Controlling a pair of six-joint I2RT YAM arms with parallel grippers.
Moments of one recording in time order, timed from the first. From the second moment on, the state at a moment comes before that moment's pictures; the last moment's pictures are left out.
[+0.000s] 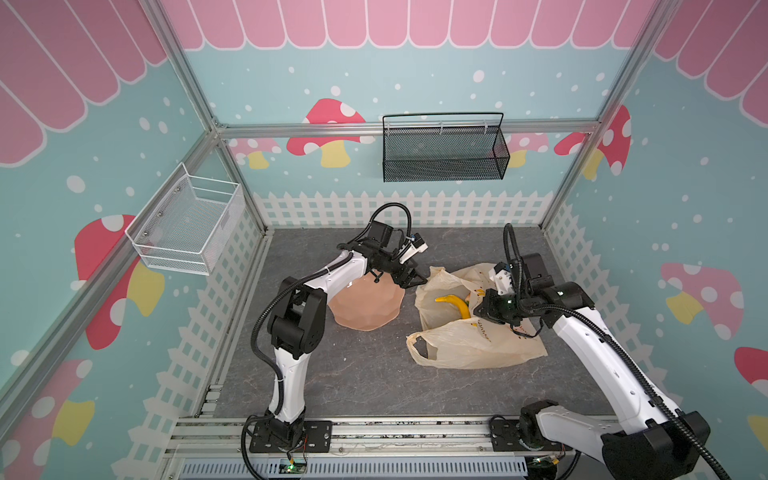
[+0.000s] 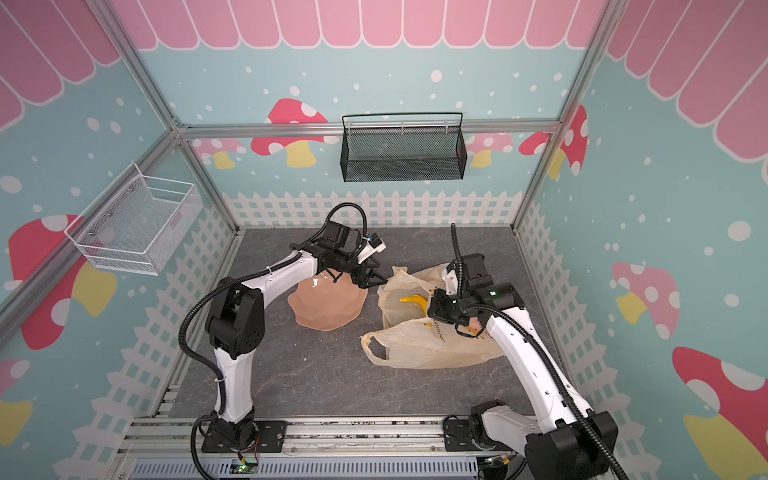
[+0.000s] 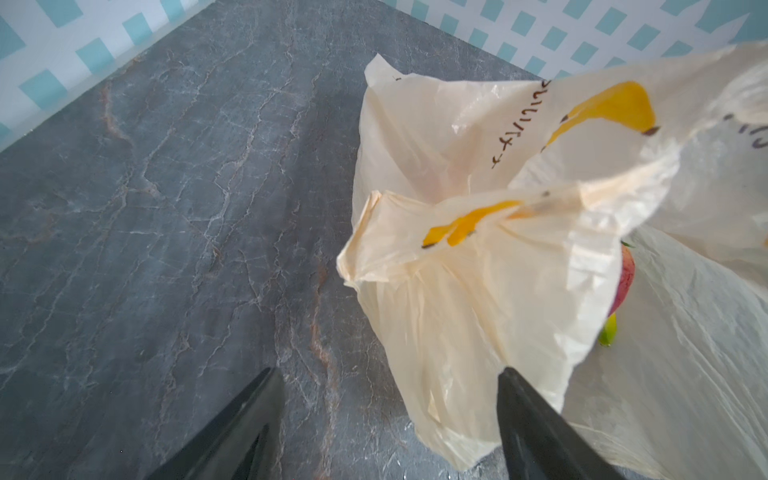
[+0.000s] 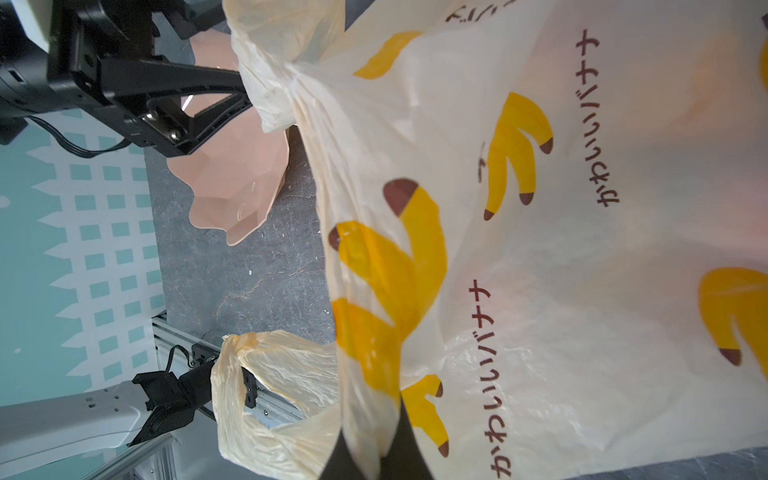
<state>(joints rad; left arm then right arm) -0.45 2.10 1.71 -0.47 0.76 0.42 0.28 1.16 1.14 -1.05 -0.35 0.48</state>
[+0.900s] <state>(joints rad) -0.54 2.24 1.86 -0.43 0.59 0.31 0.28 1.19 1.19 -1.08 -0.35 0.47</state>
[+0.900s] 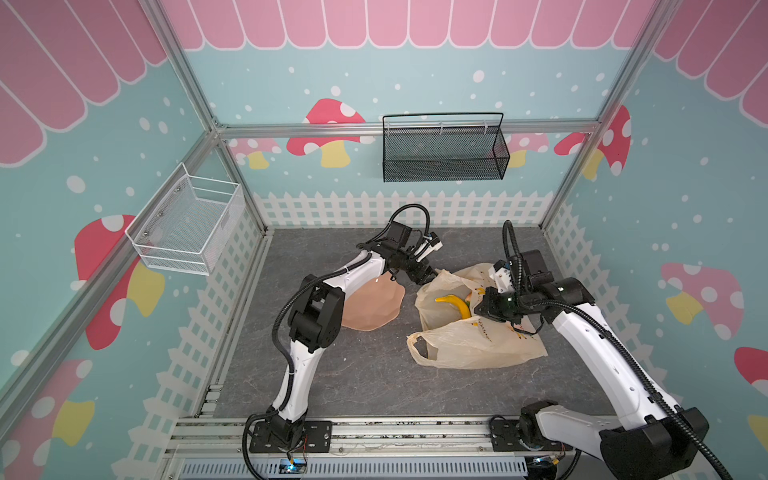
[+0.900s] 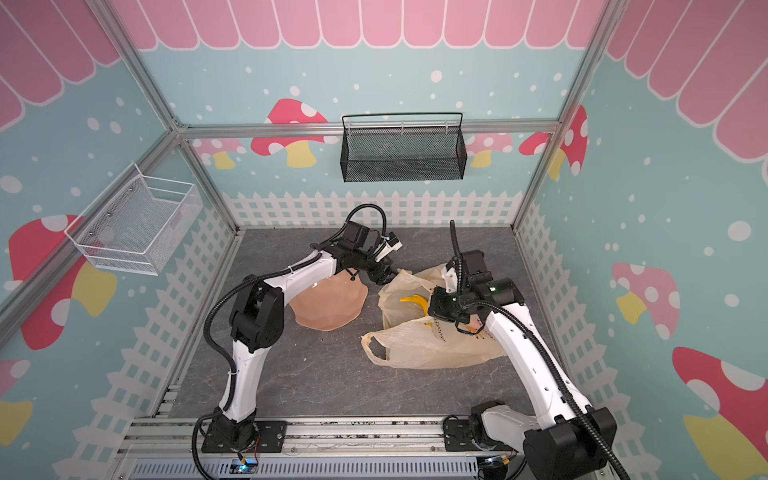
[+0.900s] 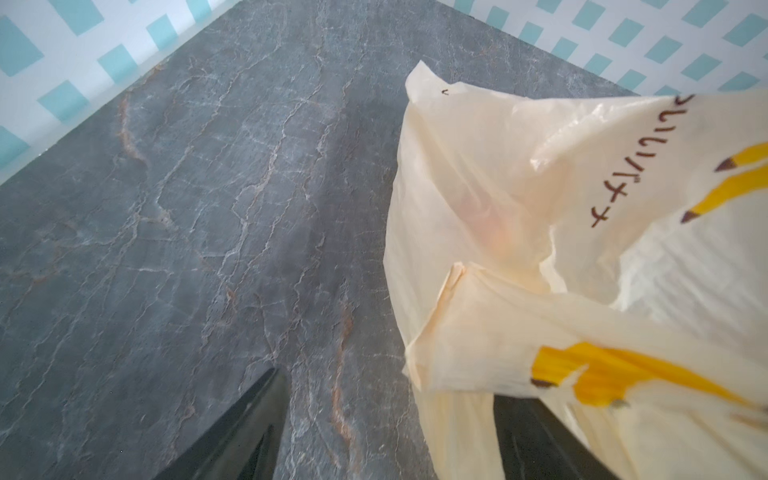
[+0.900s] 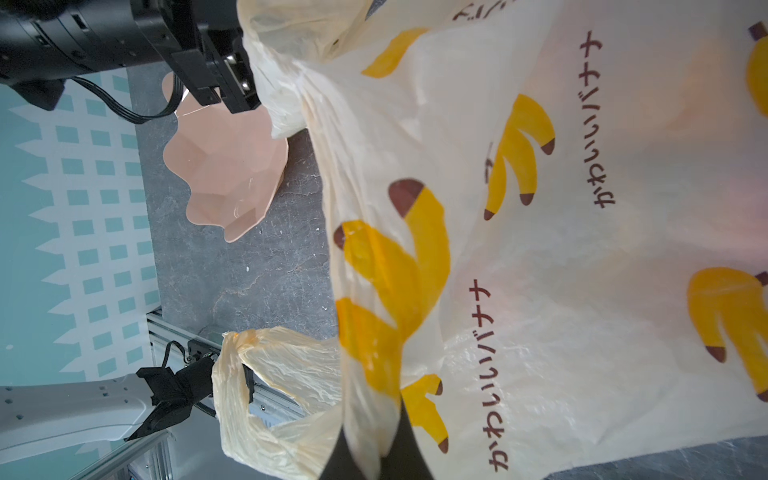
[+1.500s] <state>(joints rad) -0.48 2.13 1.77 -0.36 0.47 0.11 0.28 1.19 1.19 -1.06 -0.36 0.47</state>
